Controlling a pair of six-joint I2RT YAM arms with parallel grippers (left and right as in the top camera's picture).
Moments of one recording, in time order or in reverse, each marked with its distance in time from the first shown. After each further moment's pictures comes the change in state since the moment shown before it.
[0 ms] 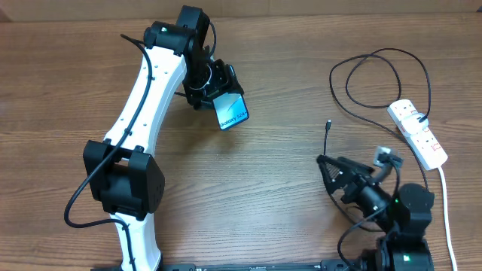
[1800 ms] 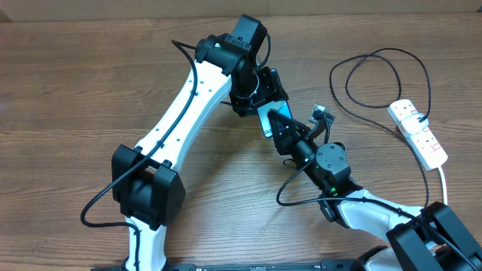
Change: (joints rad) left arm -0.232 0.000 0.002 0.141 0.002 -0.198; right arm 0.552 1.098 0.125 1.196 0.578 0.250
